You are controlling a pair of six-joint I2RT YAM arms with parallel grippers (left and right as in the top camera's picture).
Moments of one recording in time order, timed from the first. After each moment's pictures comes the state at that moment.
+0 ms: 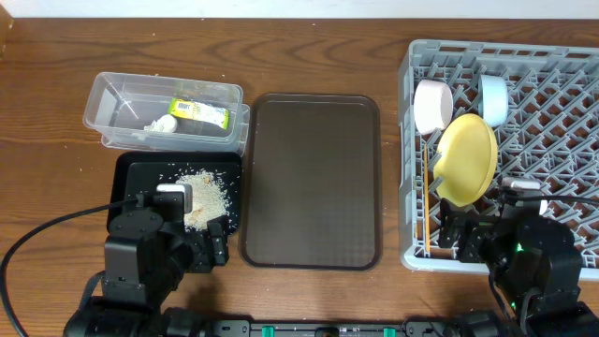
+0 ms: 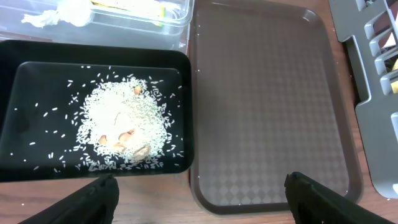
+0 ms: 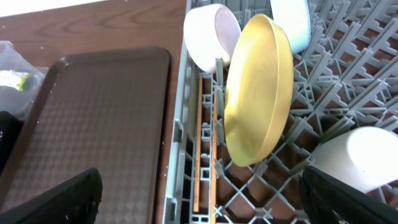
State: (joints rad) left arm -0.15 0.58 0.87 -1.08 0.10 -0.22; right arm 0.22 0.54 0.83 -0.93 0.08 0.28
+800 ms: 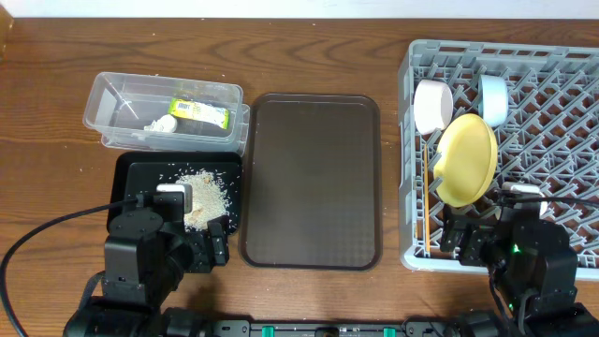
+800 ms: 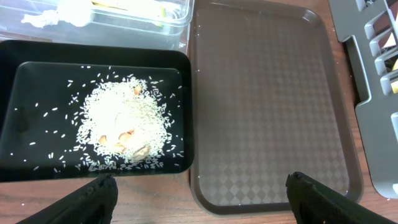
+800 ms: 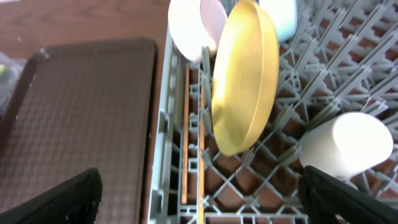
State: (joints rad) left arm -0.15 0.58 0.87 -1.08 0.10 -0.22; right arm 0.21 0.52 0.81 -0.95 0.13 0.28
